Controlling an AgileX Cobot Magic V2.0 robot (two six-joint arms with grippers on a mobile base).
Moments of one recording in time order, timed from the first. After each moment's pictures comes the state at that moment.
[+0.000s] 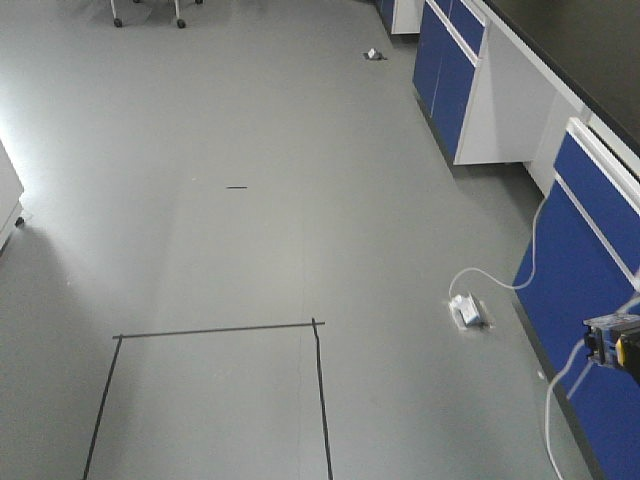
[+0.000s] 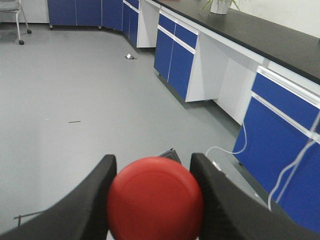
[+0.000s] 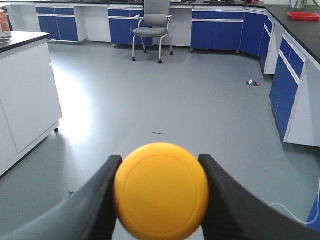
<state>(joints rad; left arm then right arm) -0.41 0.02 -0.47 0.18 0.77 -0.32 0.28 0.22 -0.35 0.10 0.39 -0.09</state>
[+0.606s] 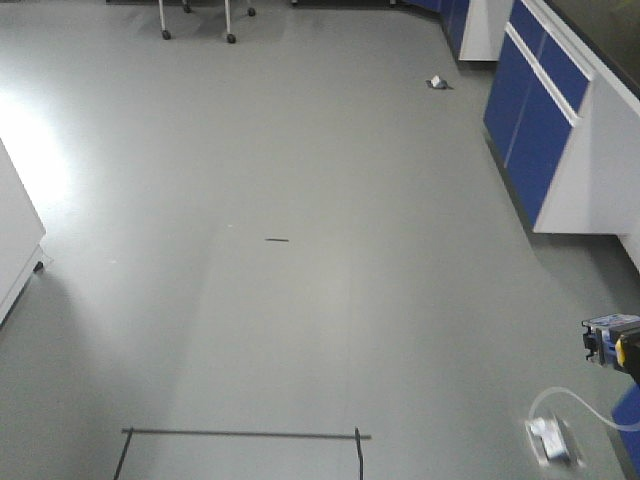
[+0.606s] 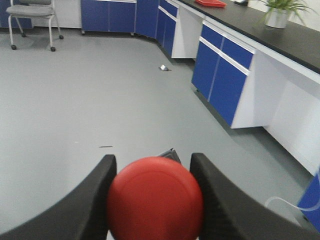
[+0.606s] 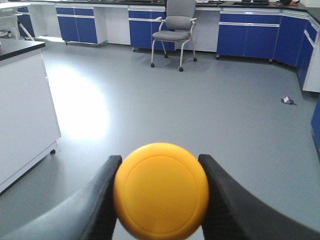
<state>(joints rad) -0.41 0.02 -0.47 0.17 0.77 -0.32 0.28 0.22 -0.35 0.10 0.39 -0.09</state>
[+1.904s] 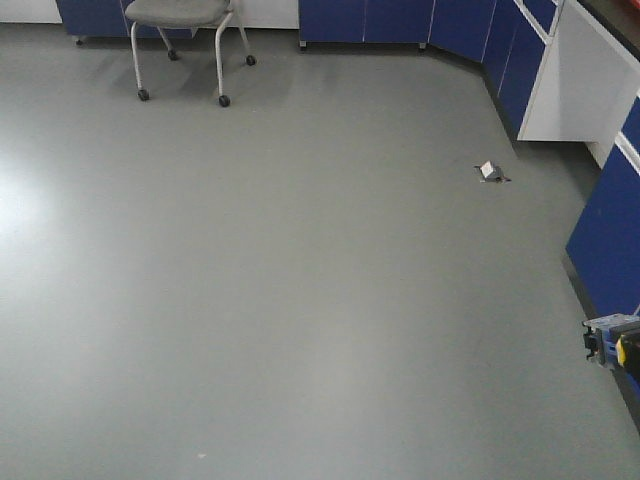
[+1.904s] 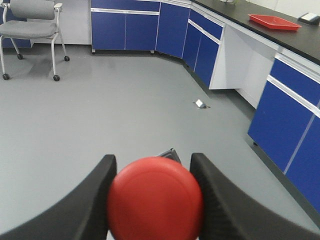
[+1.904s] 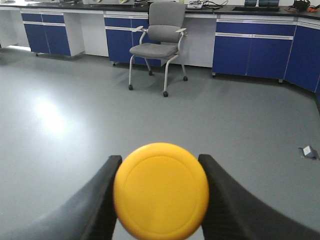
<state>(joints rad) -0.41 0.02 -0.47 0.17 0.77 -0.32 0.28 0.22 -0.35 0.10 0.39 -0.09</state>
